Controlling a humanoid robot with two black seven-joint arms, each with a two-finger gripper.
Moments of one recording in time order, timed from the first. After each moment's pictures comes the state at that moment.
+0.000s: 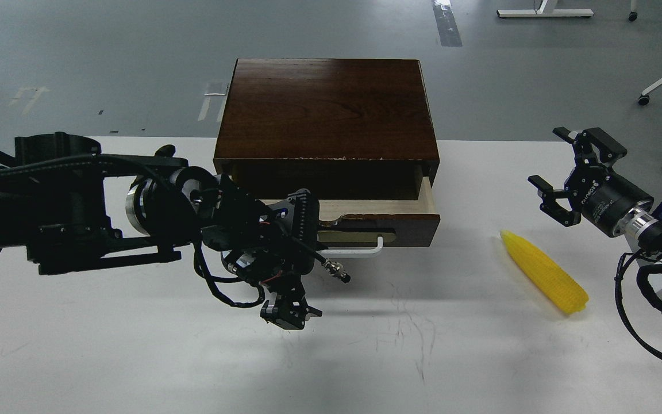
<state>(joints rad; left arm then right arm) -1.38 0.46 0.11 -1.62 2.18 -0.49 -0.49 0.75 -0.73 0.16 0.89 0.01 0.43 0.49</state>
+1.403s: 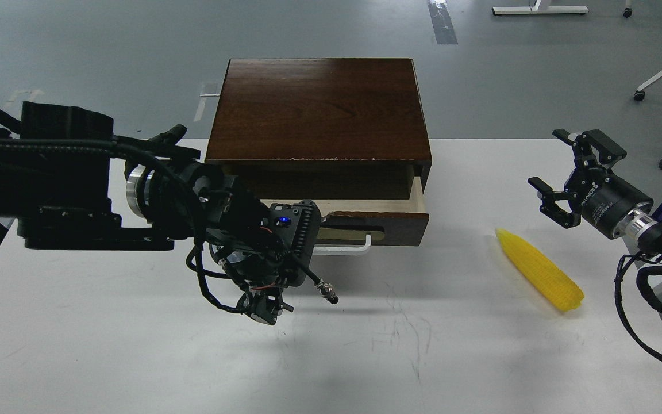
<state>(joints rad) -1.63 0.40 0.37 -1.65 2.18 -0.49 -0.49 0.74 -0.74 0.17 0.89 0.01 0.43 0.49</state>
